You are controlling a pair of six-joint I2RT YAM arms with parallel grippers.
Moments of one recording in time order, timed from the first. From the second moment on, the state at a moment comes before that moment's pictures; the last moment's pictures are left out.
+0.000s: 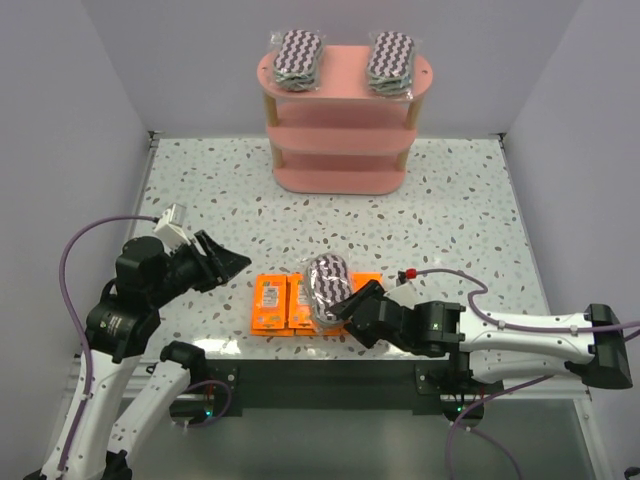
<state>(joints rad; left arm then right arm) -0.27 0.56 0.92 -0.80 0.31 -0.77 1.37 1.00 0.73 -0.62 0.51 1.97</state>
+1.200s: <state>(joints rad) -0.27 0.53 0.94 -0.84 0.32 -0.78 1.19 0.89 1.17 -0.59 0.65 1.57</state>
